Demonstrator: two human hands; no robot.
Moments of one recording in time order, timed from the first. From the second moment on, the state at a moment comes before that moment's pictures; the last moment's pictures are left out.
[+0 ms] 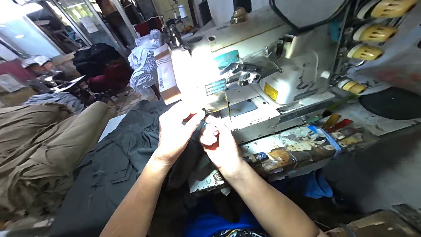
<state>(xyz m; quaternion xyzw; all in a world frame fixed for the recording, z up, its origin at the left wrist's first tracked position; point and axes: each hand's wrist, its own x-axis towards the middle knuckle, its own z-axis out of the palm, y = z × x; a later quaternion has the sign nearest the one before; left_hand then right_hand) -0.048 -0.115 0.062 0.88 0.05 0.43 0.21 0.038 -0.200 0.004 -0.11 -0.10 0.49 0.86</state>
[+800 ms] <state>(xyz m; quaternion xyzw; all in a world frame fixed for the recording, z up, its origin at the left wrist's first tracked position) -0.028 -0.104 0.046 0.84 0.03 0.54 0.03 0.039 -0.192 -0.005 -0.13 -0.05 0.52 0.84</state>
